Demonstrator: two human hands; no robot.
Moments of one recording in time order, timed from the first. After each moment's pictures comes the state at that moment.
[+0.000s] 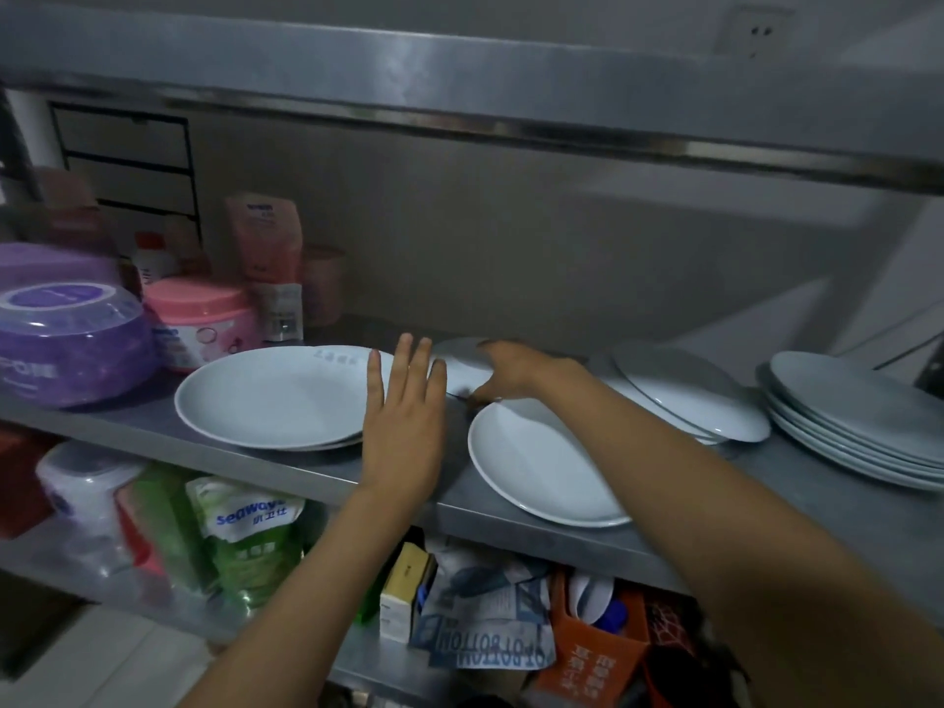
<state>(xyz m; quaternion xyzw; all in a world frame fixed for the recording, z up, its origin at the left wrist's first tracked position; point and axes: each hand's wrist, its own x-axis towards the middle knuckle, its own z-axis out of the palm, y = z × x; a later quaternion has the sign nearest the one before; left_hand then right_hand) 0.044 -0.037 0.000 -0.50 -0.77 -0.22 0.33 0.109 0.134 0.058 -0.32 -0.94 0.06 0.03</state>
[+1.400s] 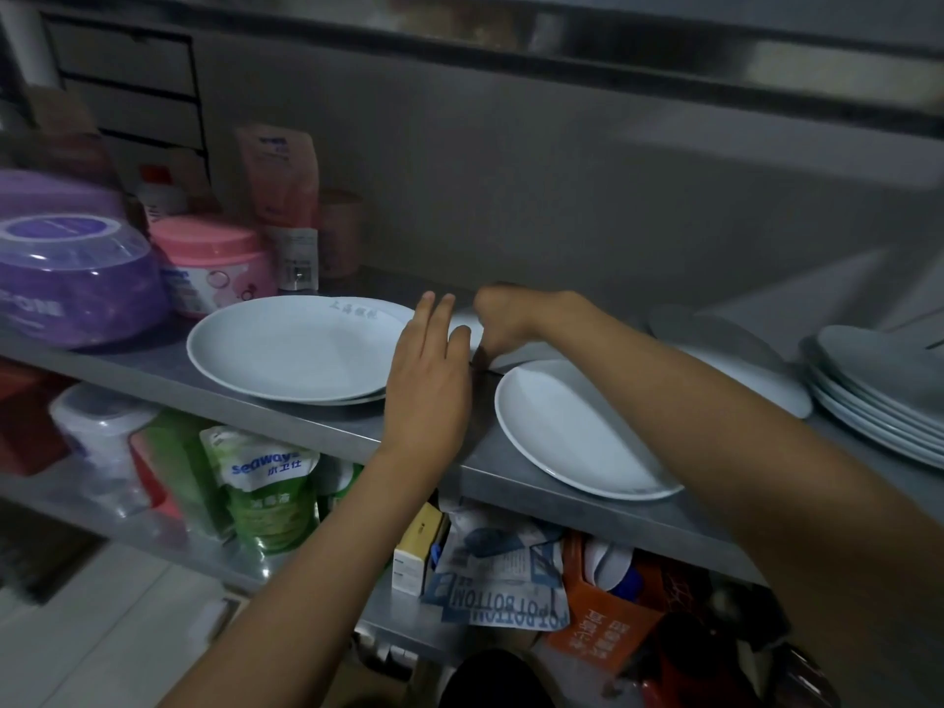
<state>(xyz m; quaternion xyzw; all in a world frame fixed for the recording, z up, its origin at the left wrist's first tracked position) 0.038 -0.030 -0.009 -0.50 -0.74 -0.34 0.28 0.073 0.109 0.081 -0.24 -0.97 -0.06 -0.05</state>
